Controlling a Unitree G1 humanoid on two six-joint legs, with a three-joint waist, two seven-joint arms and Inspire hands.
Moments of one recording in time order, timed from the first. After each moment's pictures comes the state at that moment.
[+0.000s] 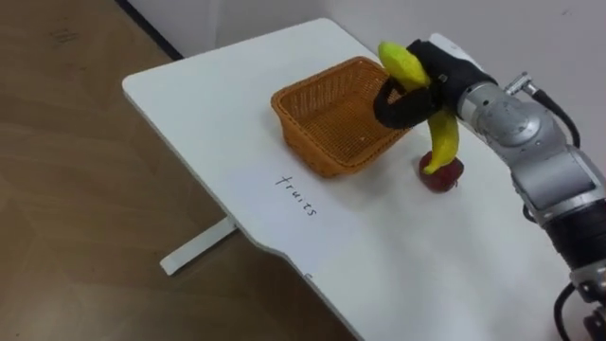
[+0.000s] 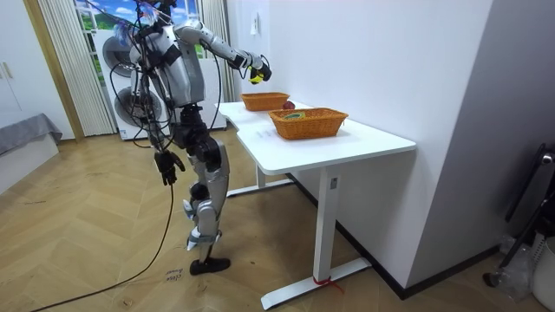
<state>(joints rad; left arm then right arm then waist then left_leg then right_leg) 0.34 0.30 0.10 0.88 -0.03 0.20 -0.08 -0.68 -0.54 0.34 0.45 -0.03 0.24 0.19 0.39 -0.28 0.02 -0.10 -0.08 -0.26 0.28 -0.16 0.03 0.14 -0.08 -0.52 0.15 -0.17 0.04</state>
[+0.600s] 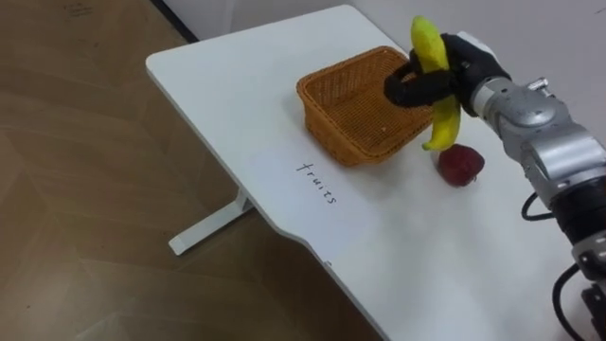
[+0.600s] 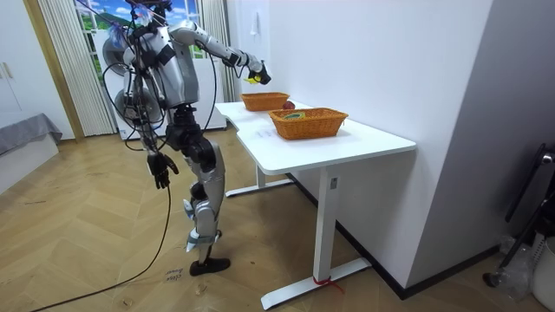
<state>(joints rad) 0.35 0.30 0.09 0.86 -0.03 0.19 -0.06 -0.78 -0.56 0.33 0.66 0.30 0.24 0.12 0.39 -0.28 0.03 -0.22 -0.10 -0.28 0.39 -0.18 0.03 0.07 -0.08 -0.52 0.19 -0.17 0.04</state>
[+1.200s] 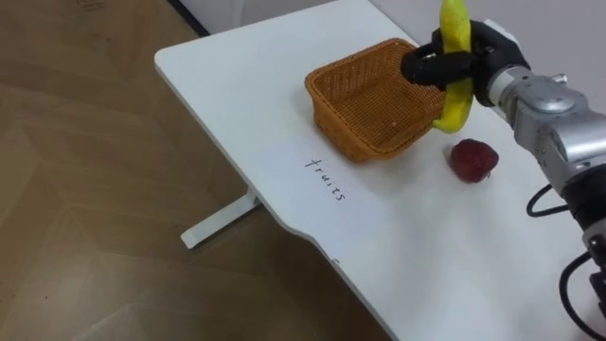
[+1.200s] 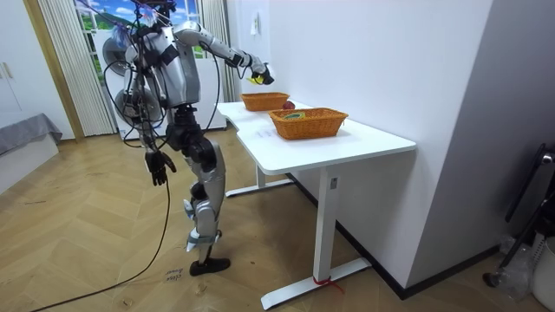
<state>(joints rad) 0.36 0.31 0.08 0.81 -0.03 0.19 -0.03 -0.82 -0.57 0.33 0.75 0.43 0.20 0.07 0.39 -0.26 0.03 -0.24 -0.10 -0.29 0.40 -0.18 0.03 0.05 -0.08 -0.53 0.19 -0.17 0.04</state>
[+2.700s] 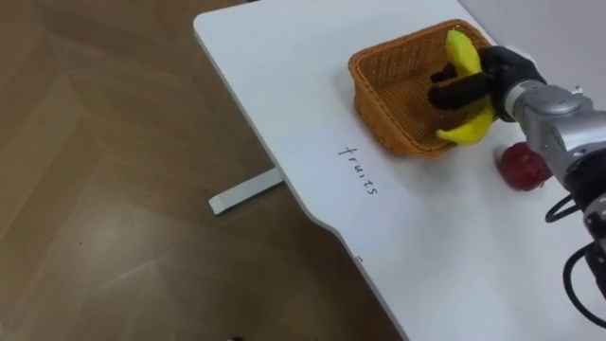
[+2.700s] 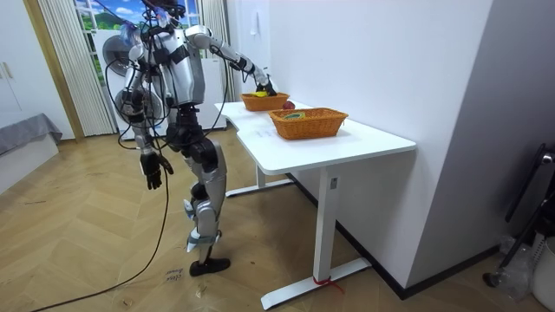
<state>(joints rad) 0.35 0.34 0.02 0.81 -0.09 0.15 -0.06 -0.94 -0.57 0.45 1.05 0.42 0.19 0.05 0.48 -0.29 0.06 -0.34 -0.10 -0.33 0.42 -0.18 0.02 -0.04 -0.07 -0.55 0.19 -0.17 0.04</state>
